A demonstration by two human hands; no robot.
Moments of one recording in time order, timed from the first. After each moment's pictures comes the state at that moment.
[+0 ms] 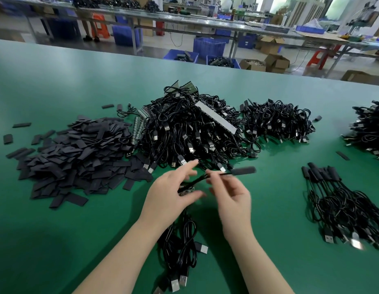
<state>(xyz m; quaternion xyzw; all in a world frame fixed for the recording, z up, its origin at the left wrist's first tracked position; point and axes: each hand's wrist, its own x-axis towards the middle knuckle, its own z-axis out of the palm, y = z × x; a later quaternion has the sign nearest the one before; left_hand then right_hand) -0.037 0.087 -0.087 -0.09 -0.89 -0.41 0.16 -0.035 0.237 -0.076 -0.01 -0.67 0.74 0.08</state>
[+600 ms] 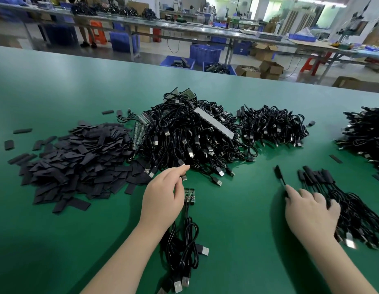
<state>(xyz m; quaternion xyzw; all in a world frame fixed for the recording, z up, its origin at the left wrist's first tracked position) -0.036 0.085 -0.083 -0.06 -0.89 -0.38 0.25 -0.051 0.391 -0.073 -0.17 -0.98 -0.12 0.01</state>
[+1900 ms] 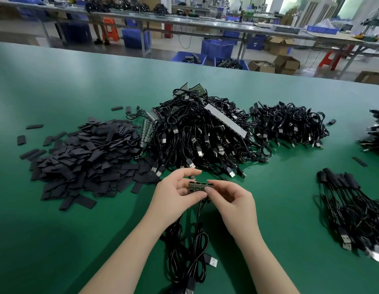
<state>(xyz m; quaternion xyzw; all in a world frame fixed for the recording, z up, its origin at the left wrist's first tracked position) -0.041 0.078 -0.080 -0.02 -0.76 -0.65 0.03 -0.044 0.240 -0.081 0.01 -0.76 0.65 0.03</state>
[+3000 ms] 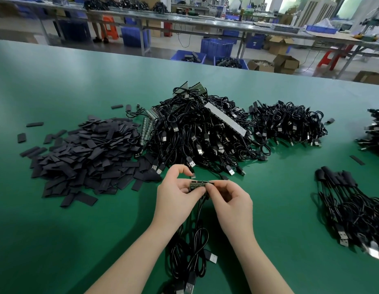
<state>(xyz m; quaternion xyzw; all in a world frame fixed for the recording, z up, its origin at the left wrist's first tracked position) -0.033 0.098 -0.078 0.04 -0.76 -0.63 0.12 -0.040 0.231 -0.091 -0.02 -0.78 0.62 0.09</state>
